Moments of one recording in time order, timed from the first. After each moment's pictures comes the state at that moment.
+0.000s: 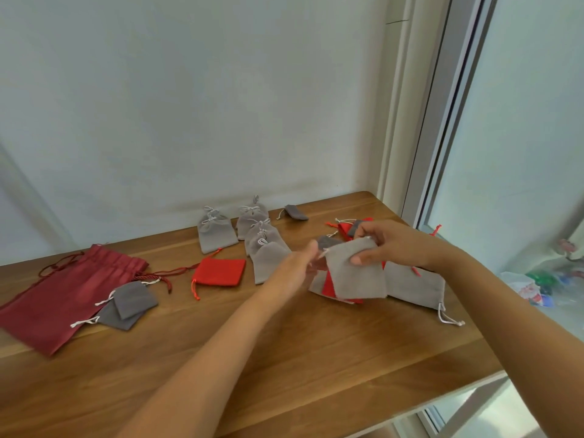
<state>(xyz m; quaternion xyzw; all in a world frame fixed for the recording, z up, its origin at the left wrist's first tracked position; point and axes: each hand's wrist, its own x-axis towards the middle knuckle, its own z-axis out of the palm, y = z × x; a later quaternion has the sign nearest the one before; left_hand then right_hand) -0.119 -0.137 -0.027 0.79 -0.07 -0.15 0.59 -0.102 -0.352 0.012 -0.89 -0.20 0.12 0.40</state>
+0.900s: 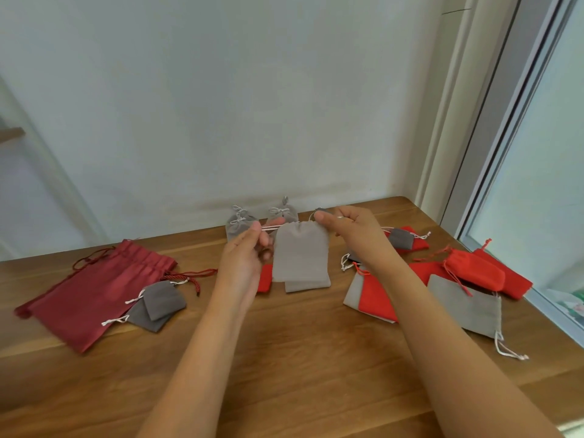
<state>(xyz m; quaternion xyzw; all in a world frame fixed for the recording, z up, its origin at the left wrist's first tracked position) -0.112 -0.042 -0.007 0.57 -0.02 0.11 0.81 -0.060 -0.228 -0.001 -0.73 -0.14 -0.04 0.67</state>
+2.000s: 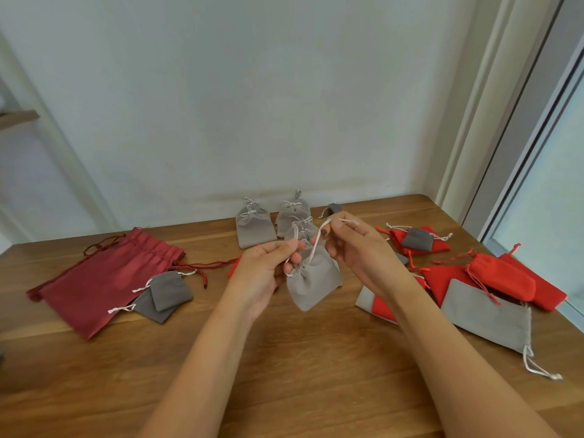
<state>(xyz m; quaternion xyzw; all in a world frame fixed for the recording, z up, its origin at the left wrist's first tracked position) -0.124 -0.048 -0.009 0.60 0.06 -0.04 0.79 -0.077 -0.218 -0.021 -0.59 -0.25 0.09 0.76</state>
